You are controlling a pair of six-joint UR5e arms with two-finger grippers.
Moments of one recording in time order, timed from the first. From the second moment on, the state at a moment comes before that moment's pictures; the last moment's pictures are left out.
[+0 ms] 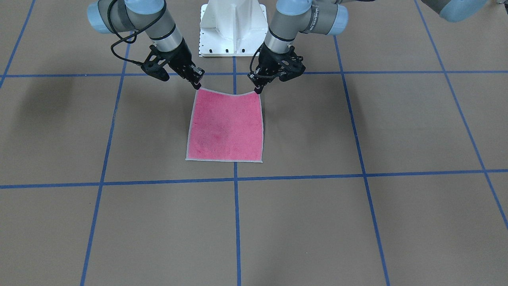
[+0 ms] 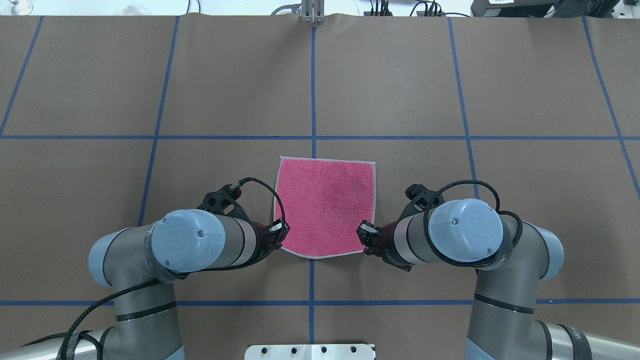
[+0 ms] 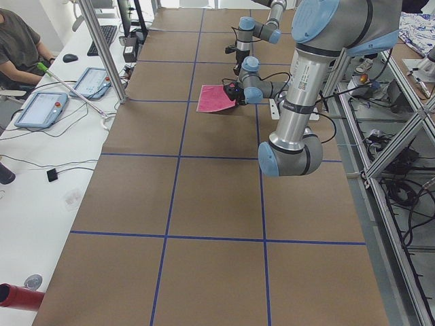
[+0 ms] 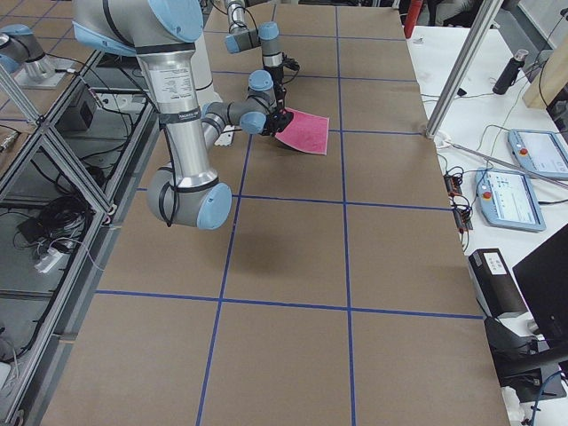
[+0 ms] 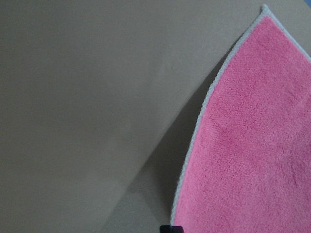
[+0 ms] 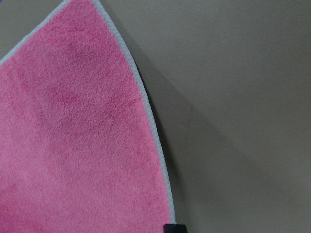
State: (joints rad) left arm -0.31 -2.04 -1.86 -1.89 -1.67 -2.02; right arm 0.34 -1.26 1.95 -1.23 1.78 2.00
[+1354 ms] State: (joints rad) left arm -0.42 -2.10 -1.80 -1.90 -1.67 -2.01; right arm 0.50 -1.18 1.85 -1.23 1.87 1.96
